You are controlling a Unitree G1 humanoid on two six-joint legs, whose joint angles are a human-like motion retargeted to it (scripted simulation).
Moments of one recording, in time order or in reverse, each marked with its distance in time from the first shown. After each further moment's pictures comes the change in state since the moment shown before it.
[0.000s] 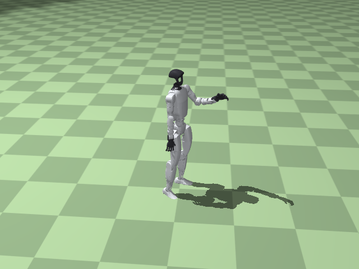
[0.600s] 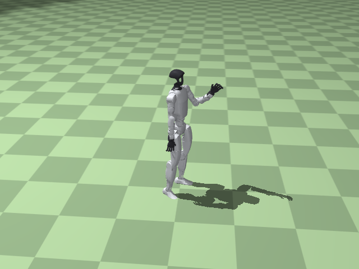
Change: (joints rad) left arm 0.168 0.046 0.074 -0.484 -0.106 0.051 0.196; right arm -0.003 0.000 0.006 0.002 -0.018 0.005 0.001; waist 0.017 -0.008 0.011; left_leg -0.005 -0.012 -0.015 0.000 0.002 0.000; right_leg 0.003 -0.010 -0.011 0.000 -0.004 0.000
